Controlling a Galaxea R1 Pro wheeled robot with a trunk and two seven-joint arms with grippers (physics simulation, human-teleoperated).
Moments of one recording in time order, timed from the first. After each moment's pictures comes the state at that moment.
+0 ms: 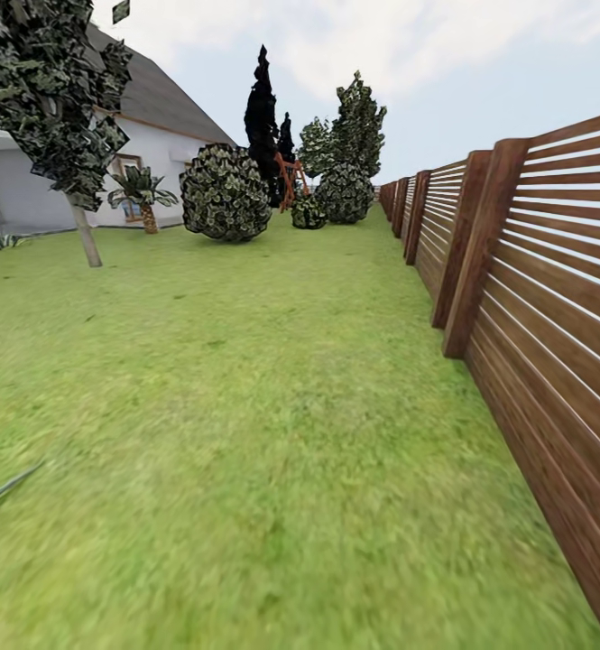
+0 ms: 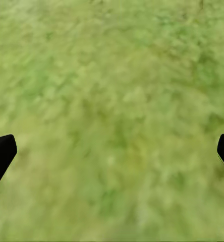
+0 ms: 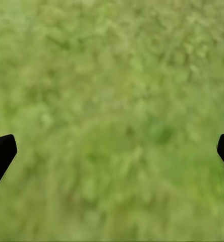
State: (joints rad) left arm -0.15 0.14 0.06 -0.27 0.15 -0.59 -0.16; right arm -0.01 -0.11 -0.05 -0.54 0.00 -0.37 0.00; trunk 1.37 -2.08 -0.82
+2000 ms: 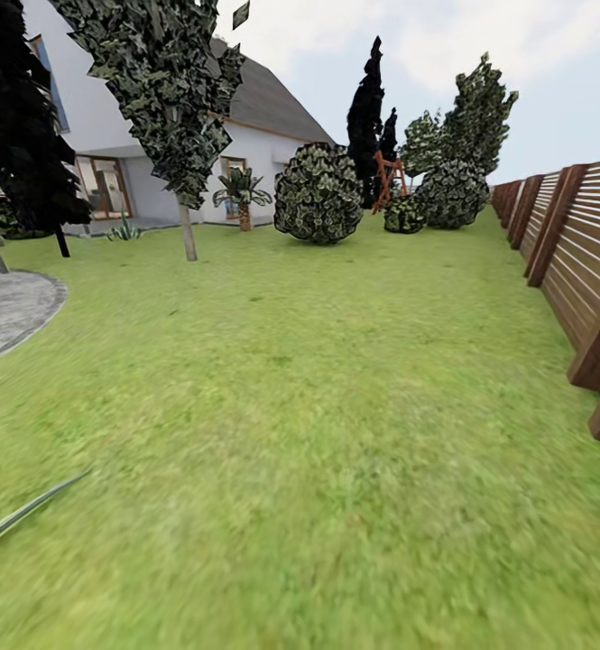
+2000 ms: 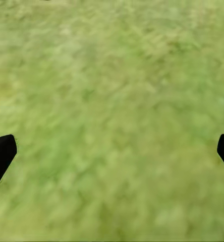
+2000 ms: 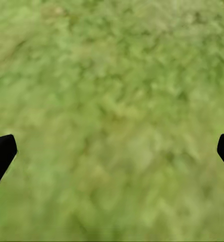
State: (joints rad) left arm -0.15 0.14 0.06 -0.27 0.15 -0.59 -0.16; right arm -0.01 -0.11 -0.05 -0.54 0.00 -0.37 0.00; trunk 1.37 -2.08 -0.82
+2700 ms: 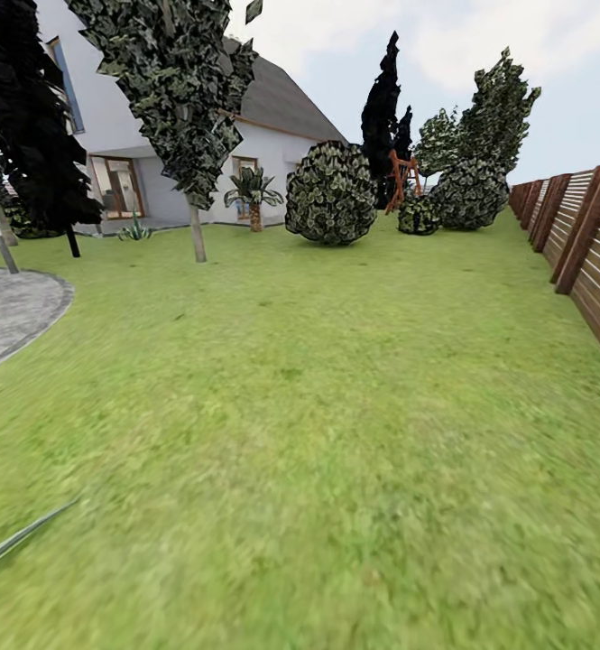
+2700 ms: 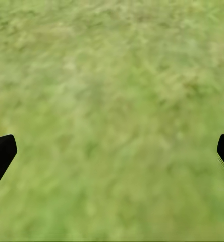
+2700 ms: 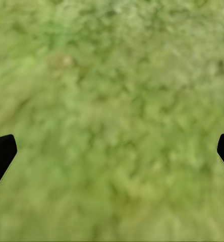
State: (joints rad) left arm -0.15 0.14 0.06 -0.27 0.15 -0.59 -0.16; right arm -0.01 -0.11 -0.05 -0.54 0.00 -0.37 0.00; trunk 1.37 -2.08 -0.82
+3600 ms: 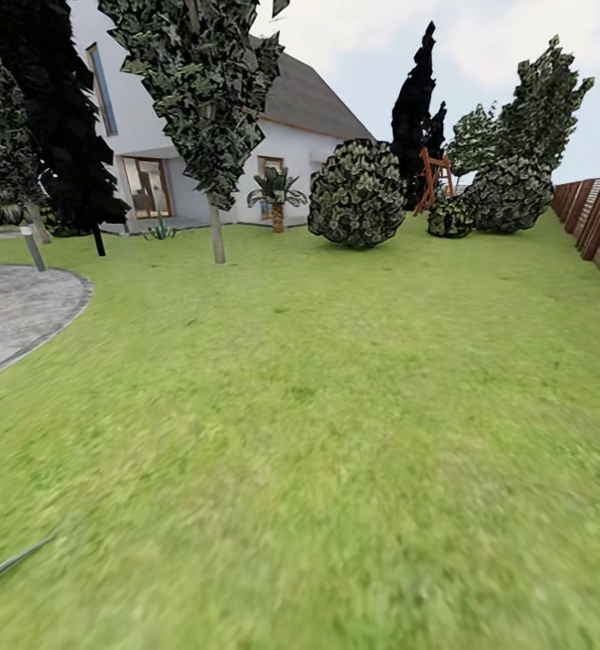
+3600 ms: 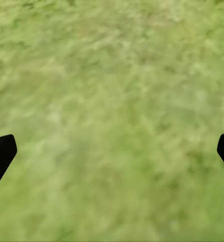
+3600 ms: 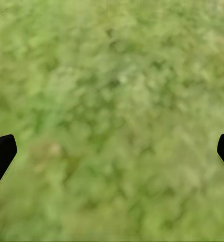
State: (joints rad) left arm -0.15 0.14 0.06 -0.27 0.15 -0.59 -0.16; right arm -0.01 -0.11 -0.05 -0.54 0.00 -0.37 0.00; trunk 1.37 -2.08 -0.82
